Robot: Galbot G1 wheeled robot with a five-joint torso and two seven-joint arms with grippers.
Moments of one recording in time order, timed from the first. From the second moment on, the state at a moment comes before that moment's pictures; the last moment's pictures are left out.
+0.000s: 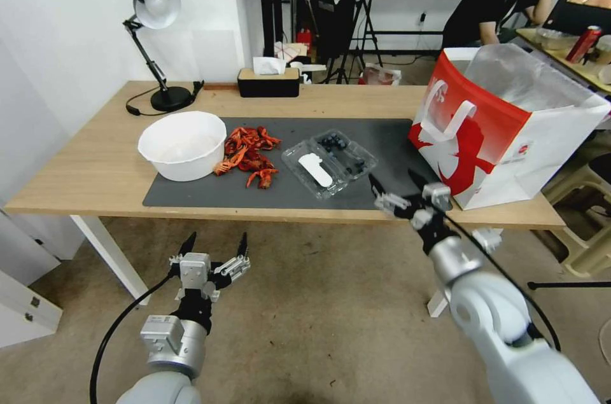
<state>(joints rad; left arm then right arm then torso) 1.77 -1.59 -0.52 -2.26 -0.04 0.09 0.06 -1.15 1.10 0.39 1.97 0.60 -0.13 -0.02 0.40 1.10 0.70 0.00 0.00</state>
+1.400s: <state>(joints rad) 1.77 -1.61 -0.54 -2.22 -0.03 0.05 0.07 -0.48 1.06 -0.03 1.51 0.57 -0.74 0.12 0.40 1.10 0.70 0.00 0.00</state>
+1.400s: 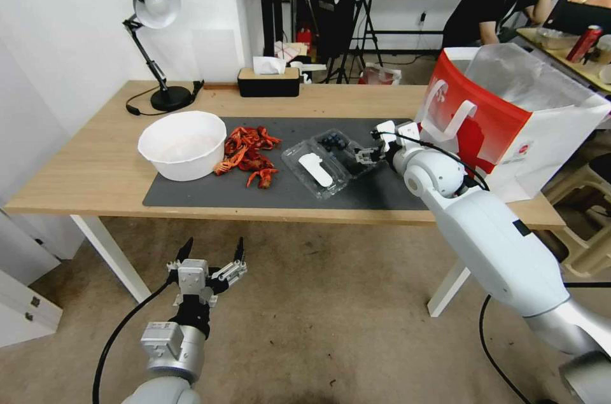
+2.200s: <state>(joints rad) 1.77 -1.61 -0.55 -2.21 -0.04 0.03 0.07 -0.45 1.07 -0.04 1.42 0.57 -0.73 0.08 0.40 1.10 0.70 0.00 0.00</state>
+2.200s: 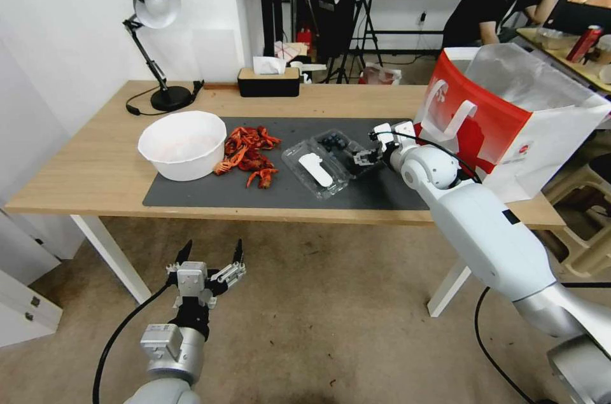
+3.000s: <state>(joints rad) 1.78 -1.61 -0.55 -2.21 -0.04 0.01 0.07 -0.50 1.04 -0.04 1.48 0.62 -0.73 0.18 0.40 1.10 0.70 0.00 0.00</state>
